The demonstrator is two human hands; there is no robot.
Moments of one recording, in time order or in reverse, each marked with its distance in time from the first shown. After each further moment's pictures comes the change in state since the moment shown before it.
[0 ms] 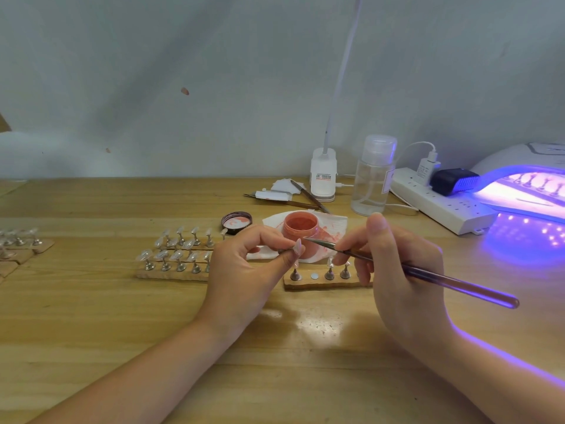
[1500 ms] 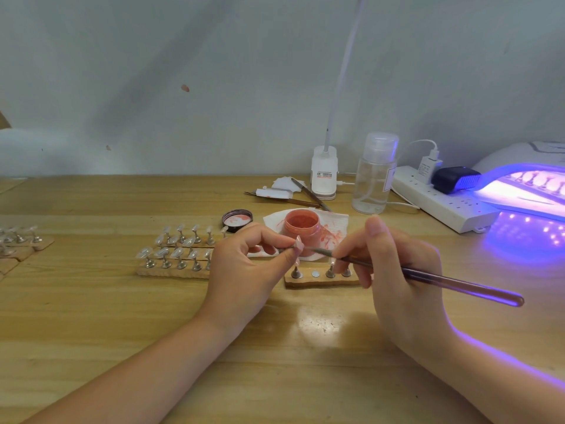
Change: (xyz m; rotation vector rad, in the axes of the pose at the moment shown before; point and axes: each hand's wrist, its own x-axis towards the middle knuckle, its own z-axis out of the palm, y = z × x) left_hand 0.000 0.001 -0.002 0.068 0.014 -0.050; right_hand -0.003 0.000 0.002 0.035 -0.015 0.040
